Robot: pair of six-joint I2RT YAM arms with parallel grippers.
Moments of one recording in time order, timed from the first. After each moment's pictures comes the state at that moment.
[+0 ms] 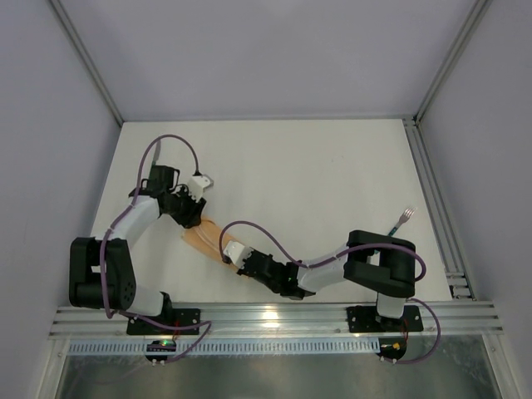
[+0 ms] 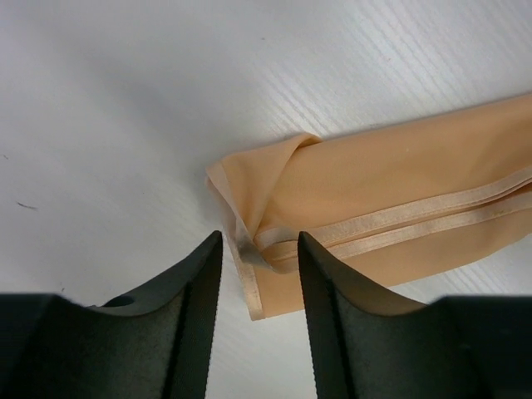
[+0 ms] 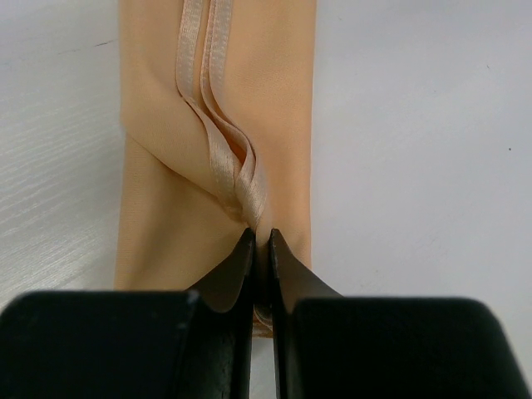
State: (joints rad) left arm -0.06 1.44 0.87 -0.56 0.43 0.64; right arm 1.32 1.81 0.73 0.51 0.49 -0.16
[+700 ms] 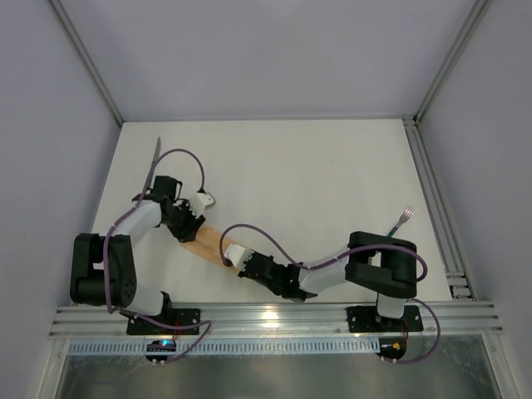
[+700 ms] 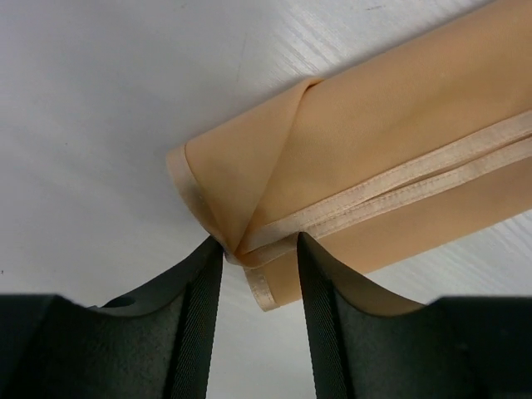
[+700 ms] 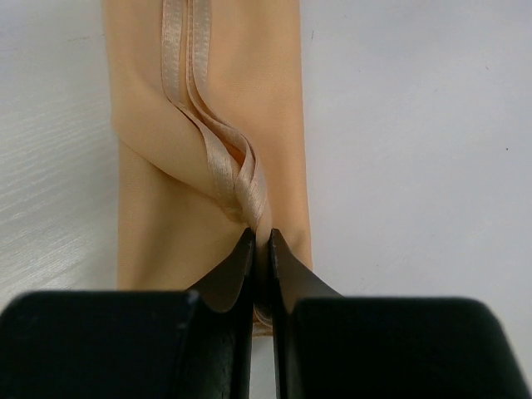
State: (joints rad) left arm -0.06 1.46 0.80 -0.61 0.35 0.80; right arm 1.33 1.80 0.71 0.53 0.50 -0.17
